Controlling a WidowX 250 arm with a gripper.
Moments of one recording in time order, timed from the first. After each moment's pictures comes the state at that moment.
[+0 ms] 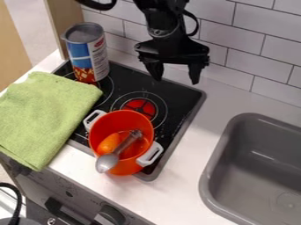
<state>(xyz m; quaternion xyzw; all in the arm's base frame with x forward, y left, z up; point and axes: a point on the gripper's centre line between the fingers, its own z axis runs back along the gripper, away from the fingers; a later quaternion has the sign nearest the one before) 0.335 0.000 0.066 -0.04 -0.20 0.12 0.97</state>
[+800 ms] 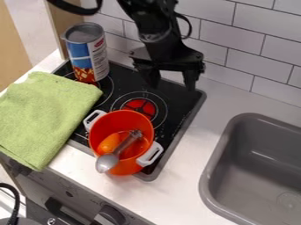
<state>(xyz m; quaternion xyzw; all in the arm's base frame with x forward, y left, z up) 0.309 0.000 0.077 -0.07 -0.18 0.10 0.98</state>
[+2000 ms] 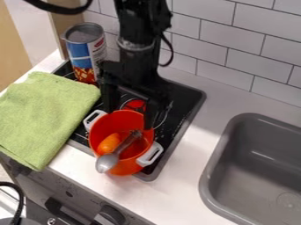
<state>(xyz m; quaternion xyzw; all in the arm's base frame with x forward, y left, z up) 0.233 0.011 0.064 0.05 0.03 0.02 1.00</state>
